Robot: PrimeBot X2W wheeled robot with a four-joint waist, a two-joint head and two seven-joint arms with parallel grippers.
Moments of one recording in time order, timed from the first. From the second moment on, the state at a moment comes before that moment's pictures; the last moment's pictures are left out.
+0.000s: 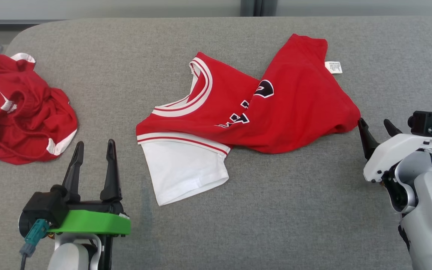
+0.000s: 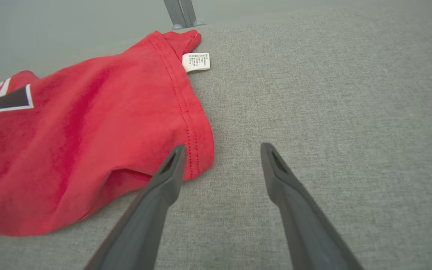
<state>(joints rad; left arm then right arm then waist) -0.12 0.05 -0.04 0.14 -0.30 -0.13 -0.26 -0.43 -0.23 -0.01 0.52 0.37 0.13 0.12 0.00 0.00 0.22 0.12</state>
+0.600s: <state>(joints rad) -0.15 0.05 -0.04 0.14 -0.31 -0.13 -0.26 -0.55 -0.22 0.02 0.63 0.31 0.13 0.19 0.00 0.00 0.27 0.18</state>
